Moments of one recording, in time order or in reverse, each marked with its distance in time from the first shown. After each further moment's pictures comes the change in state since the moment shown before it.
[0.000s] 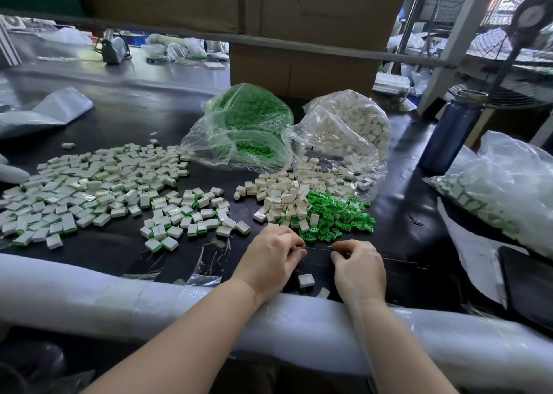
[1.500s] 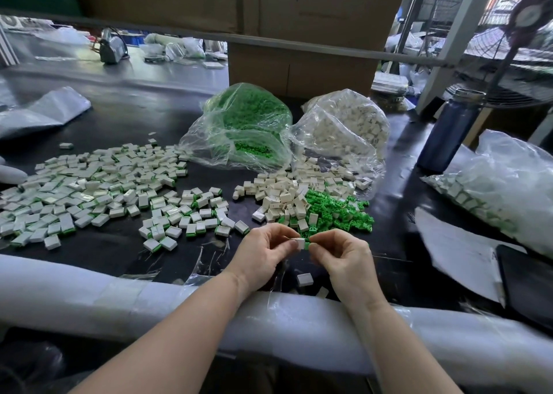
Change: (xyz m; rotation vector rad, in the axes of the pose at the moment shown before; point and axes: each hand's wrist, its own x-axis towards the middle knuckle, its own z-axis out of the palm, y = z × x) left_hand 0.000 -0.001 -0.011 -0.715 -0.066 -0.307; right_hand -0.010 -0.008 -0.004 0.634 -0.198 -0.293
